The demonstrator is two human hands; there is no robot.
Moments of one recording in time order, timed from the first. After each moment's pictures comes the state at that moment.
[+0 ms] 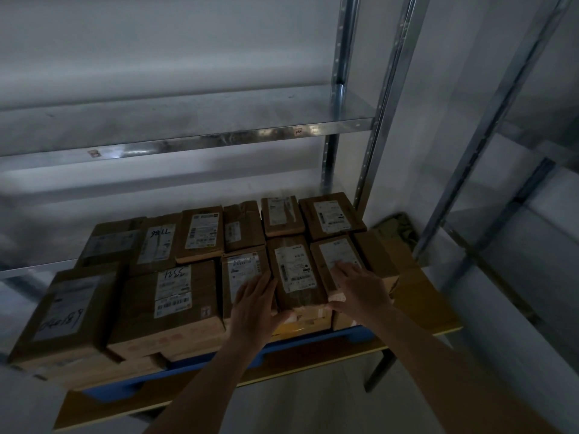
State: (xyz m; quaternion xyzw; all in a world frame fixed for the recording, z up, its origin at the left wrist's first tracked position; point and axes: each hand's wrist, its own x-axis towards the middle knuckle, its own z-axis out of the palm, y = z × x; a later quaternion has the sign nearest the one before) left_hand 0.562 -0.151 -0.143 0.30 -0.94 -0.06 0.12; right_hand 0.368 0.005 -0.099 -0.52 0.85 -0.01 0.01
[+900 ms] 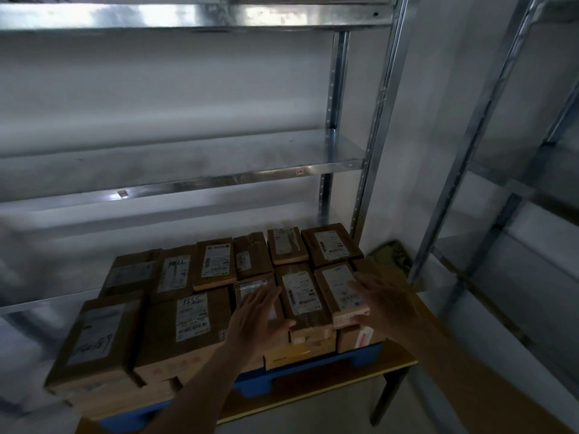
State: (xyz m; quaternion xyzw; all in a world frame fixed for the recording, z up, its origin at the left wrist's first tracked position) left_hand 0.589 -0.169 -0.078 0.24 -0.96 -0.09 0.13; right_hand 0.377 0.048 -0.029 -0.50 0.86 0.00 -0.02
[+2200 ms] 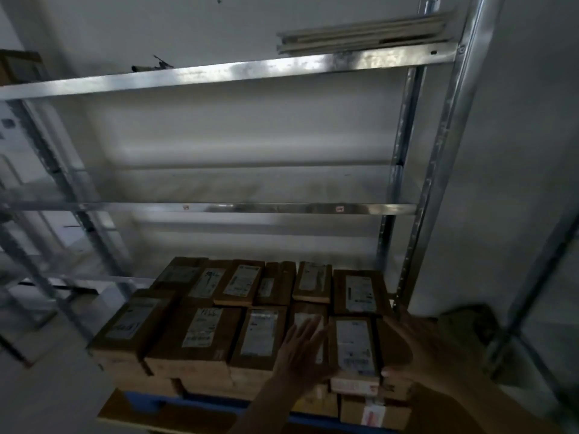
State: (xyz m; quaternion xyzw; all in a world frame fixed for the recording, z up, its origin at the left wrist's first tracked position) left_hand 0.475 -0.087 -0.060 0.32 -0.93 -0.15 0.08; right_hand 0.226 0.049 -0.037 -0.57 0.81 -0.07 0.11
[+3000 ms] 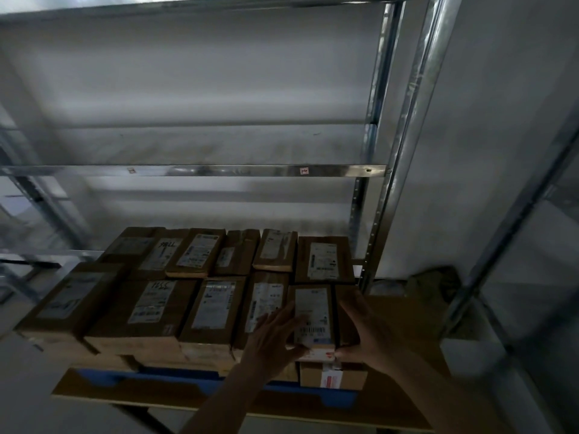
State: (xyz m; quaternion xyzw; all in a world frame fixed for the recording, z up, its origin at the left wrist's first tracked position) left_hand 0.445 -0.081 -0.128 0.32 -0.94 -0.12 0.06; right_hand 0.220 0.045 -0.107 -0.64 0.74 -0.19 0.12
